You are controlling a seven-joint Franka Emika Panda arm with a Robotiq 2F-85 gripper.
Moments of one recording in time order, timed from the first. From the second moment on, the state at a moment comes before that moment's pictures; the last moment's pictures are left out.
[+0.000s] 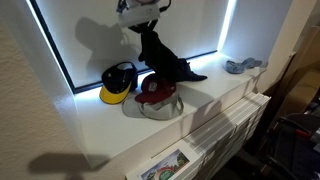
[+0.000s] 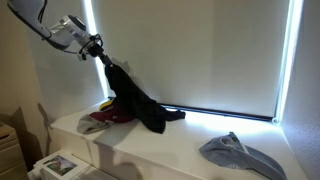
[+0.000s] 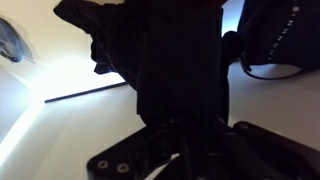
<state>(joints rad) 0.33 0.58 -0.05 -1.30 -0.66 2.00 1.23</state>
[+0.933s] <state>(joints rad) 0.12 0.32 0.03 -1.28 -0.01 2.04 0.54</state>
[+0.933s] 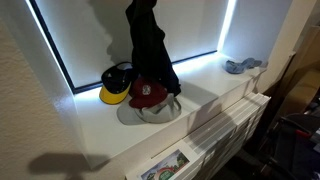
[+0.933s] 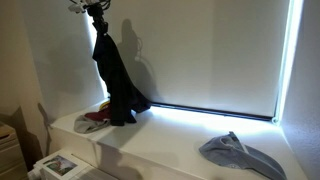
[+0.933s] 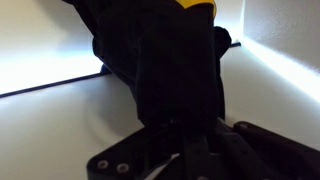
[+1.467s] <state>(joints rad) 0.12 0.46 0.01 -1.22 -0.01 1.99 0.49</state>
